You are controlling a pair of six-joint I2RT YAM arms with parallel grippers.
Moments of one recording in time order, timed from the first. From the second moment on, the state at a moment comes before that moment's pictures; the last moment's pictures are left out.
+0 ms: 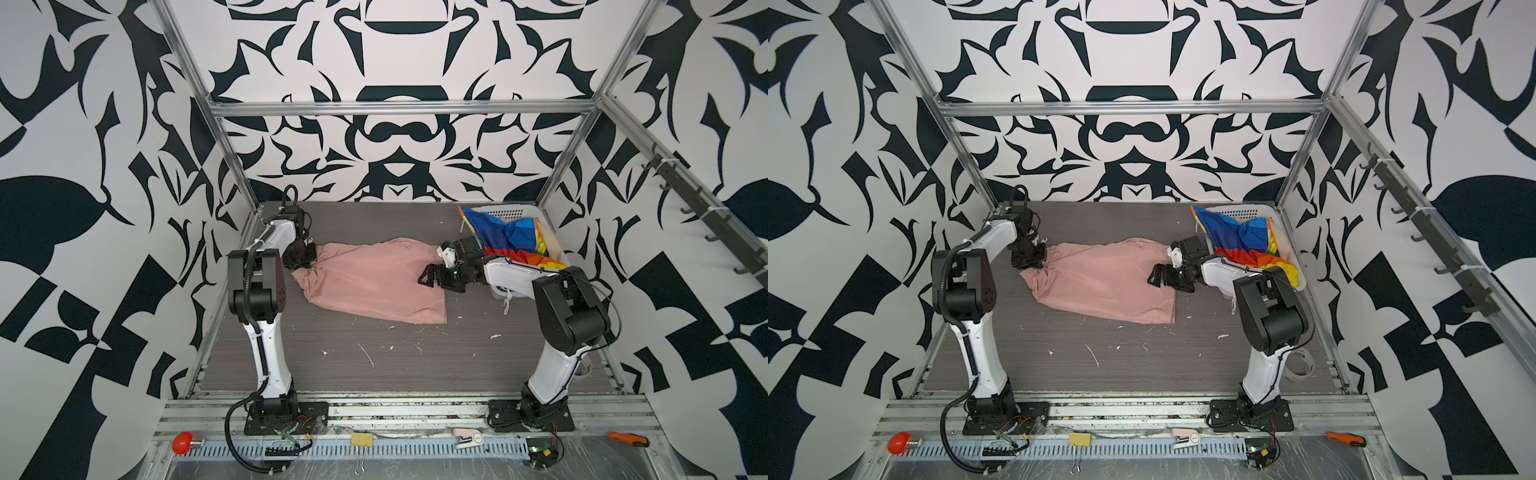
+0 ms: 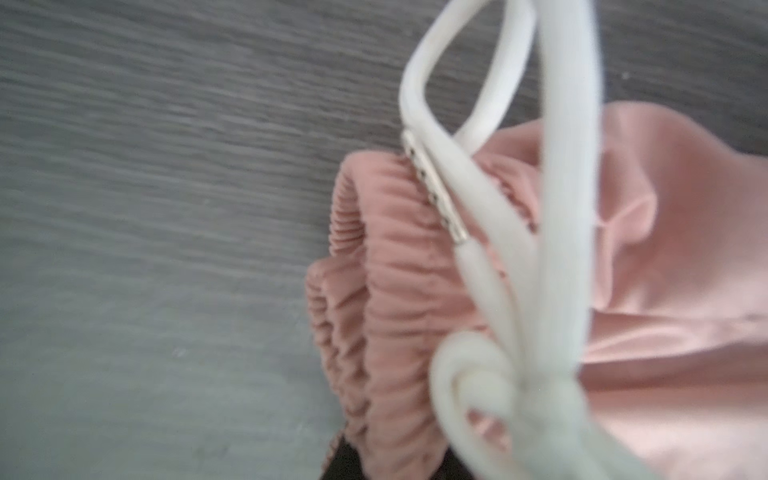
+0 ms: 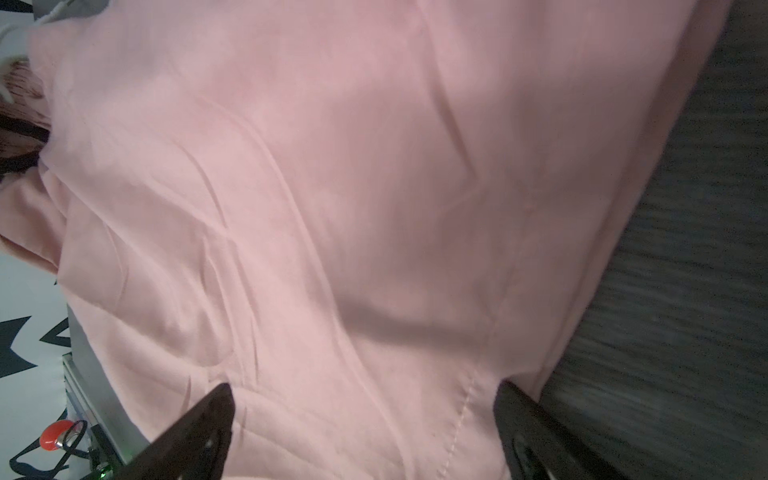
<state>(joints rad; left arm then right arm) -0.02 2.10 1.68 -0.99 0.00 -0.13 0.35 1.82 1.07 -0.29 -0.46 0.42</state>
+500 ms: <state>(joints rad) -0.38 2.10 2.16 -1.32 -0.30 -0.07 0.35 1.82 1.07 -0.30 -0.44 0.45</state>
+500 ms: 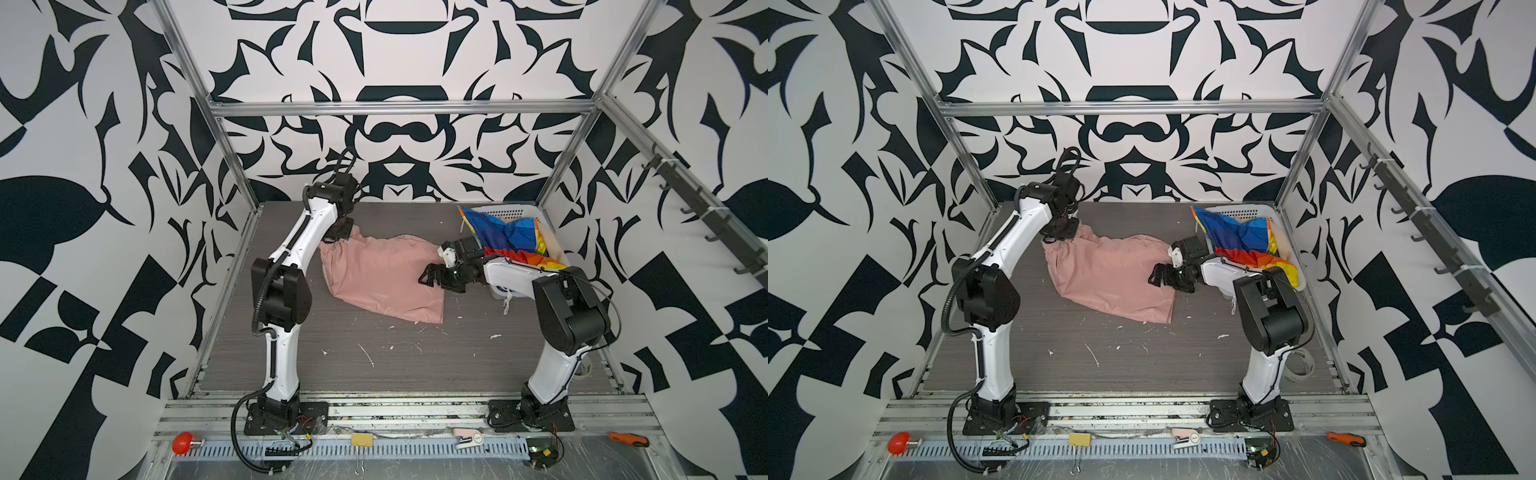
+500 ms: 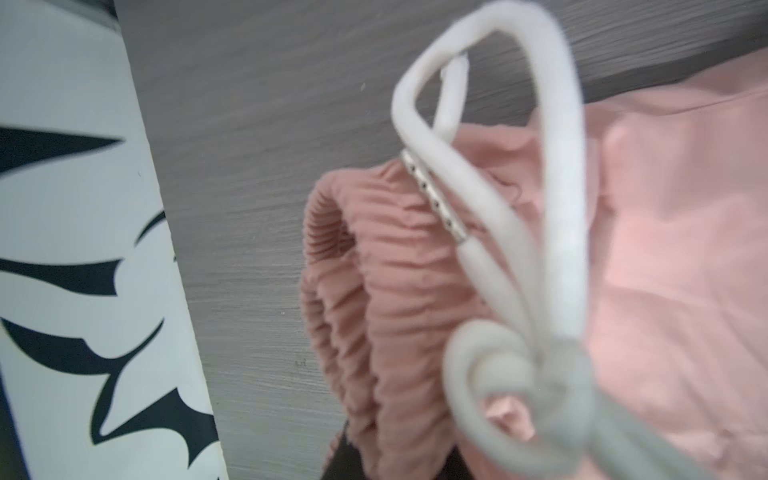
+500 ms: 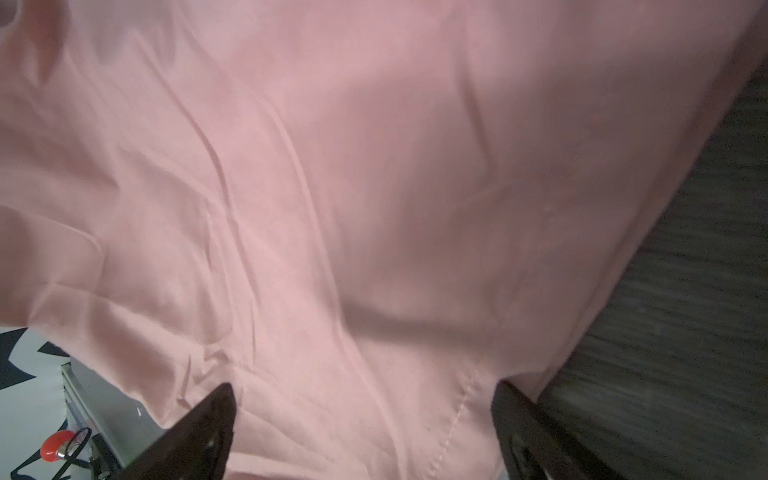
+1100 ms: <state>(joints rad) -0.61 2.32 2.41 -1.35 0.07 -0.34 0.35 1.84 1.09 -0.27 -0.47 0.50</state>
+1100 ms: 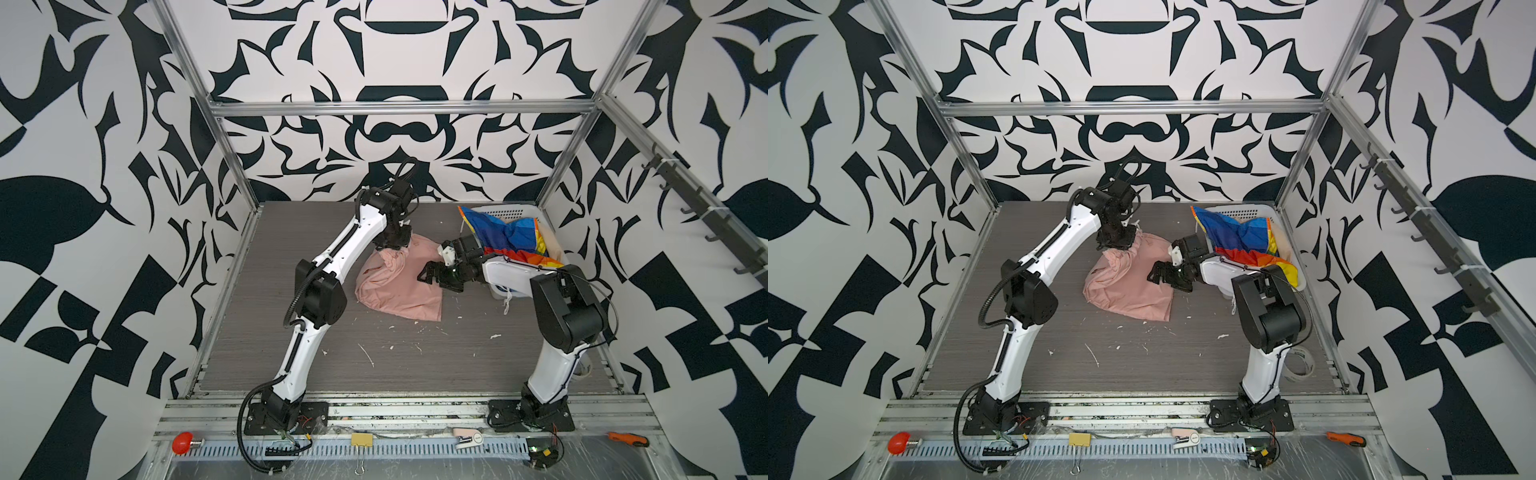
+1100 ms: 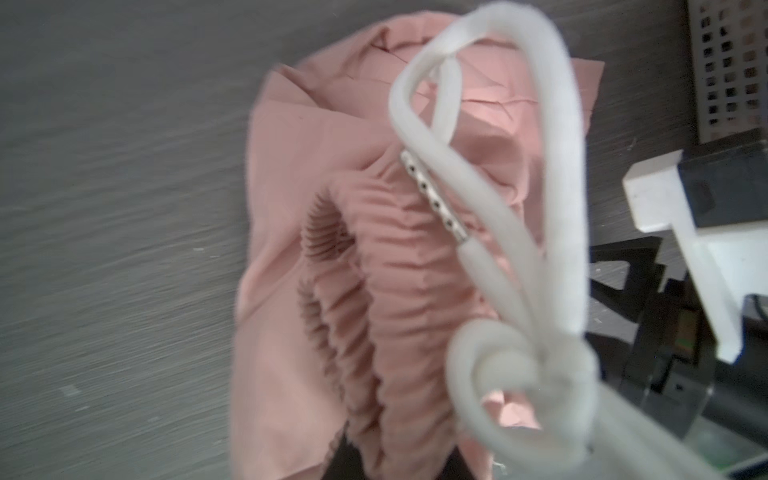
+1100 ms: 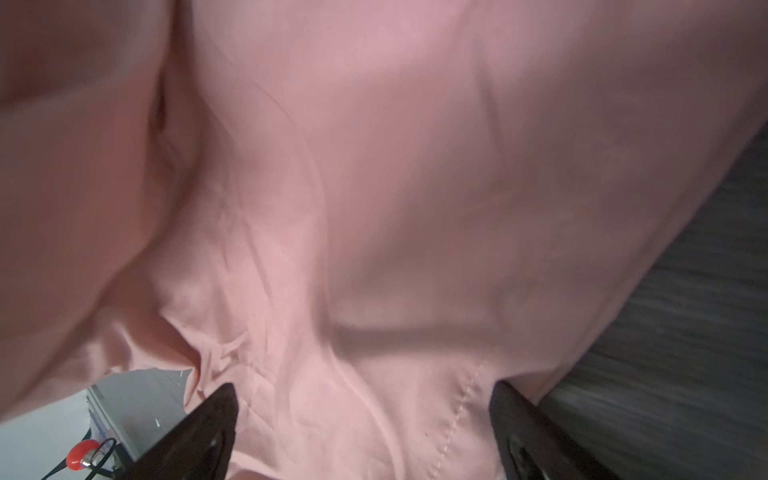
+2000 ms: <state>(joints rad) -0.51 2.19 2.22 -1.23 0.01 -0.23 0.35 1.84 1.06 -0.26 -0.51 0.51</state>
